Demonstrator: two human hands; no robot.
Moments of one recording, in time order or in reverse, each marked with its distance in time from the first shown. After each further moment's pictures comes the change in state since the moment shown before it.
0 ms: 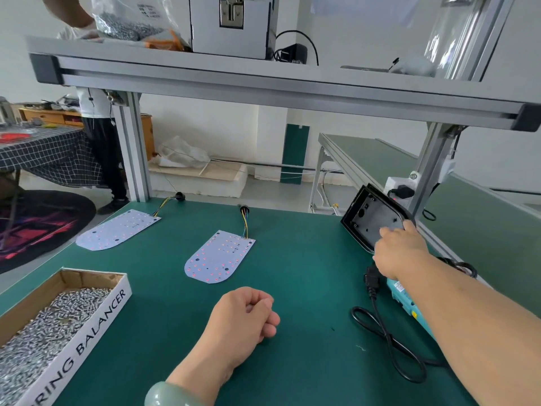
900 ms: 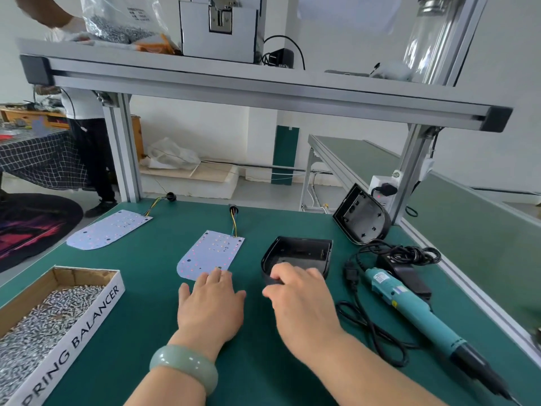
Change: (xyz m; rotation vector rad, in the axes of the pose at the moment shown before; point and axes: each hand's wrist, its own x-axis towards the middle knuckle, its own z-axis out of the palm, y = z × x) left_hand 0.034 -0.013 -0.012 1.195 0.200 0.134; right_hand -0.134 -0.119 -0.053 0.752 0.504 -0.384
